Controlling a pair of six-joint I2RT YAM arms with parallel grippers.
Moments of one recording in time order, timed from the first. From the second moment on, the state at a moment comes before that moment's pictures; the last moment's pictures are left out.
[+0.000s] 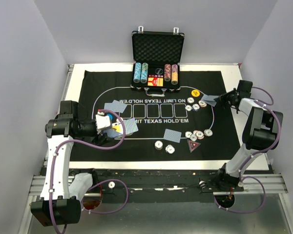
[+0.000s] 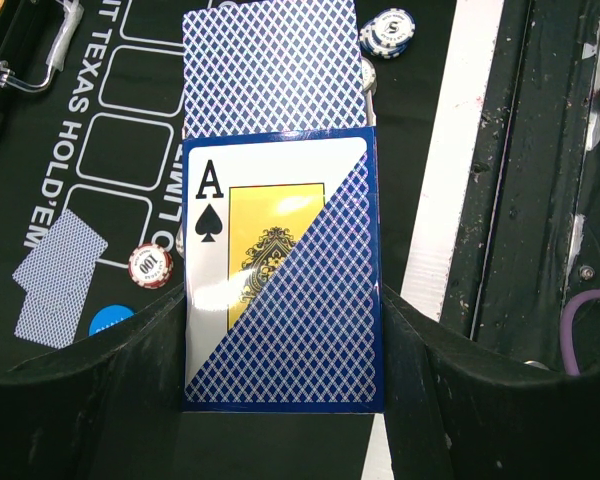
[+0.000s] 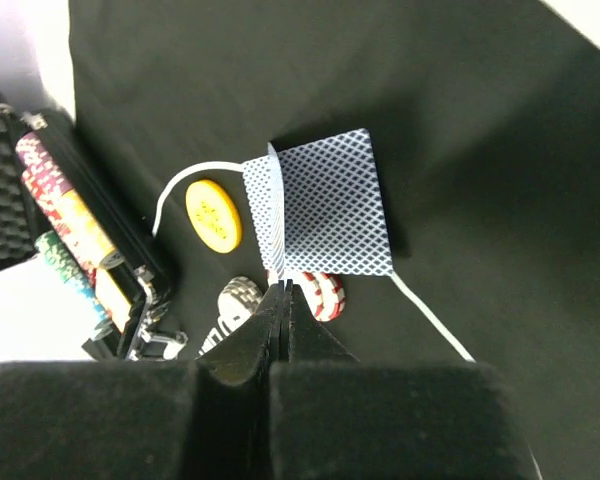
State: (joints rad) left arm 0.08 0.93 1.03 -1.28 1.03 1.27; right arm -0.27 1.80 1.09 -0.10 -0.30 0.94
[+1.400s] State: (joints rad) left arm 0.06 0.94 1.03 -1.28 1.03 1.27; right arm 0.78 1.44 1.16 -0.20 -0.30 0.84
